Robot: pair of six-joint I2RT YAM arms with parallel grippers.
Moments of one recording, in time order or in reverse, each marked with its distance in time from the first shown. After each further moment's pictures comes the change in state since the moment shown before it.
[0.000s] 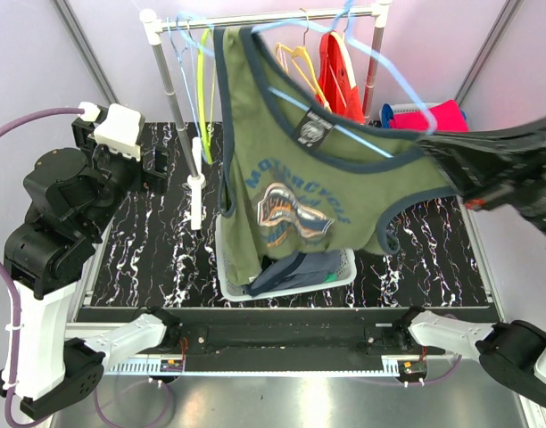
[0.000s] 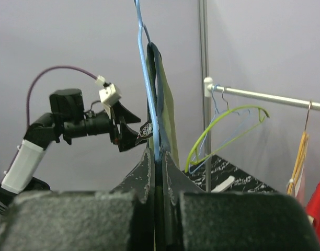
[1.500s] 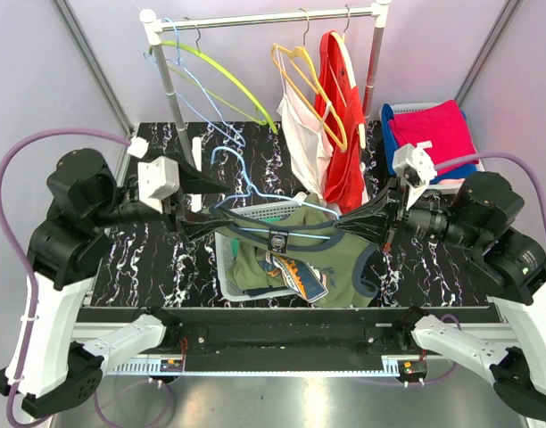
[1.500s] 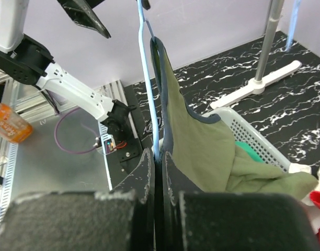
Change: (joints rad) left arm 0.003 -0.040 -0.161 0.151 1.173 0.008; right arm 0.000 -0.230 -0.793 0.011 -0.311 -0.137
